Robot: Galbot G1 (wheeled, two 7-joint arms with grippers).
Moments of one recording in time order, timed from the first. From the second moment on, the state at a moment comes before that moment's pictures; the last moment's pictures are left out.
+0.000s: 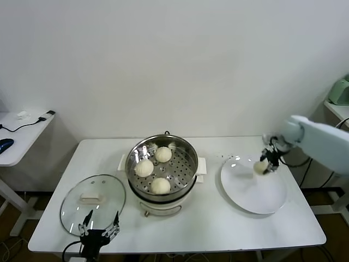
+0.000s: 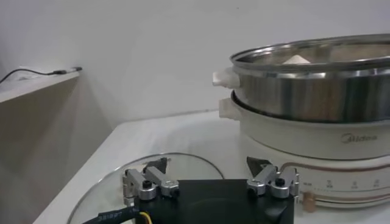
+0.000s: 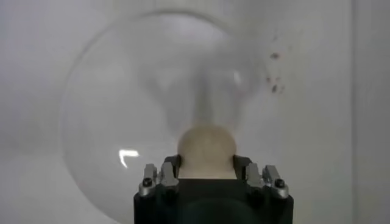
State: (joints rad) left arm 1.80 -1.50 -0.63 -2.08 0.01 0.09 0.01; right arm 0.54 0.78 -1.50 1.03 0.39 -0.14 -1.02
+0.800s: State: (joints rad) left arm 1.79 -1.48 -0.59 -2.11 0.00 0.10 0.01; right arm 0.96 1.16 -1.71 1.47 1.01 -0.44 -0.77
